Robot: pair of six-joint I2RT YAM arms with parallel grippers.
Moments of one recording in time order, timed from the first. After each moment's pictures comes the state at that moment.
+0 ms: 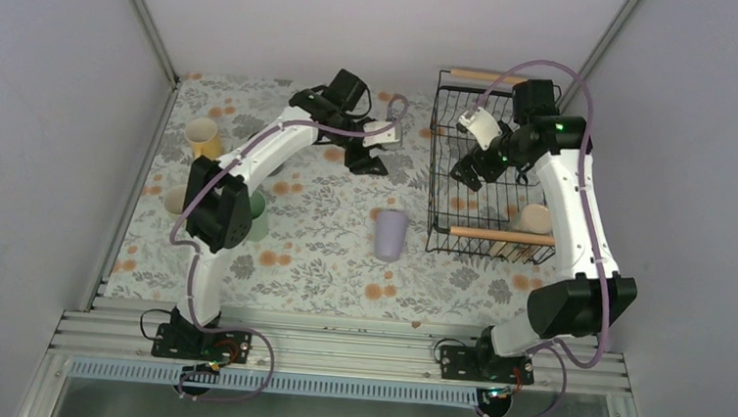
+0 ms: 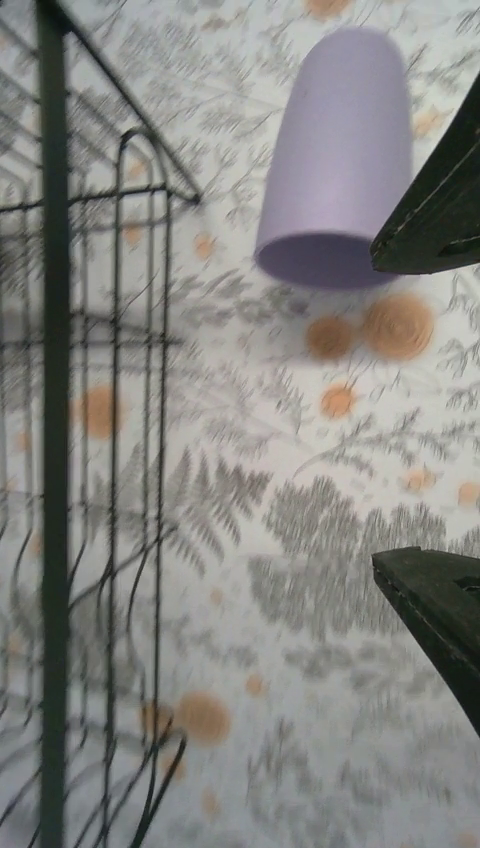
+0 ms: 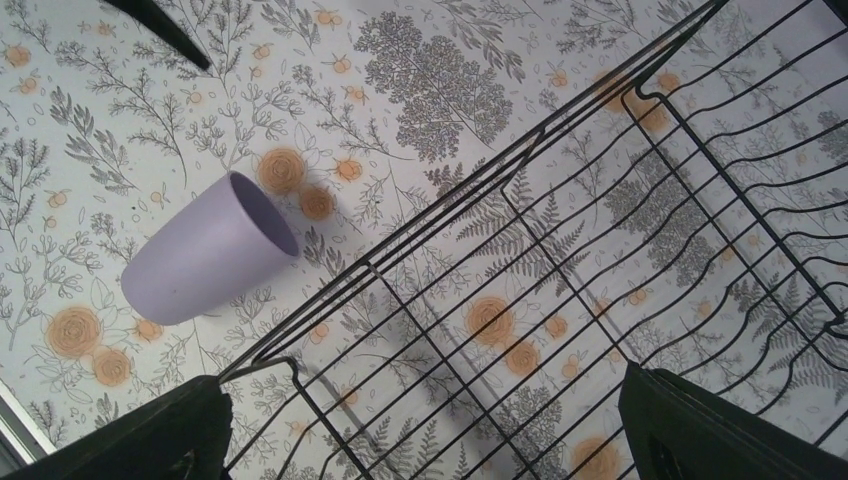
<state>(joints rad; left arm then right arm) -0.55 2.07 1.96 -0.83 0.60 0.79 0.13 1.54 1.74 -1.26 -0.31 -0.71</state>
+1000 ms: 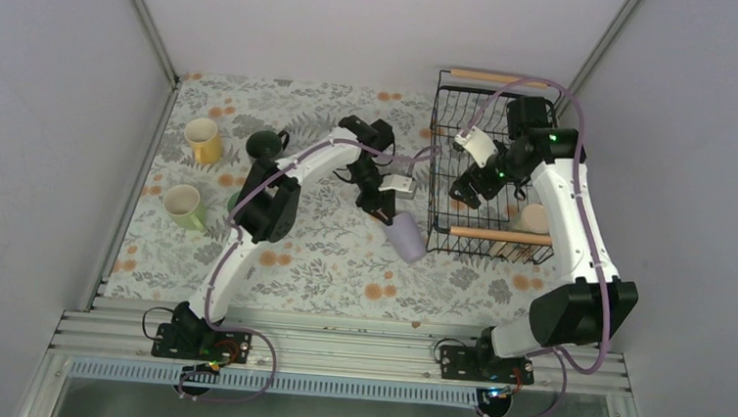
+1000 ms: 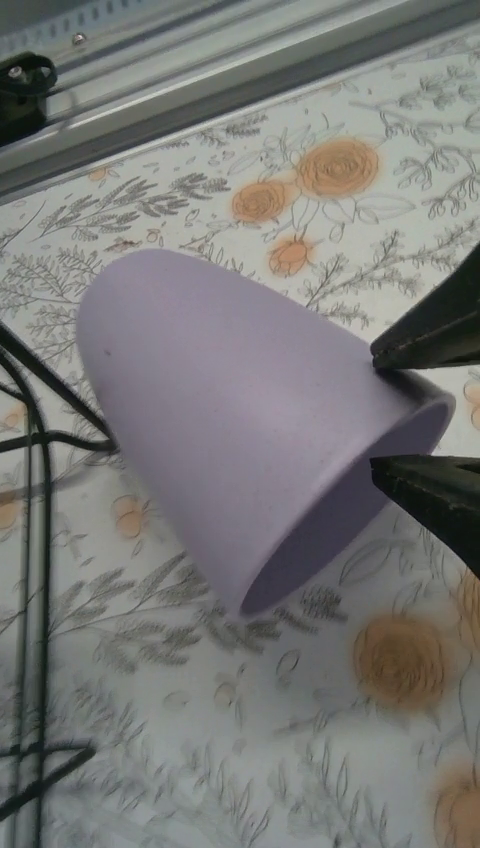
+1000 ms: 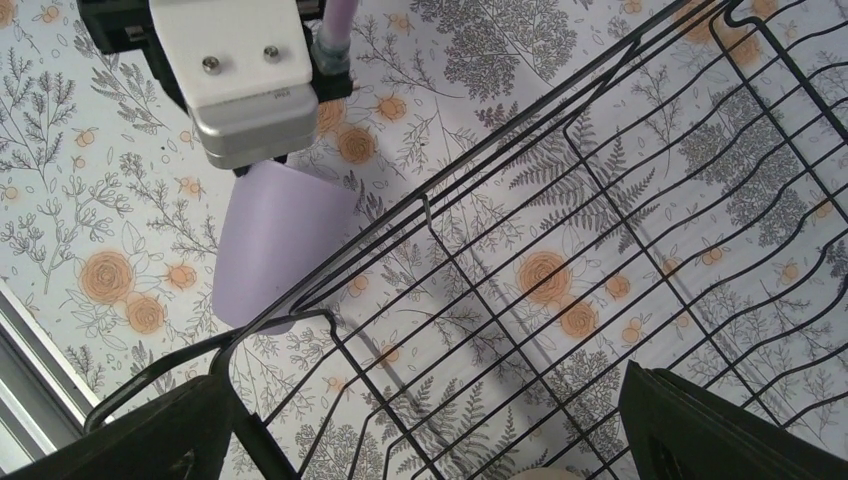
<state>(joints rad) -0.66 2.47 2.24 -1.34 0.77 1.05 0.13 1.49 1.59 -1.28 -0.31 -0.73</state>
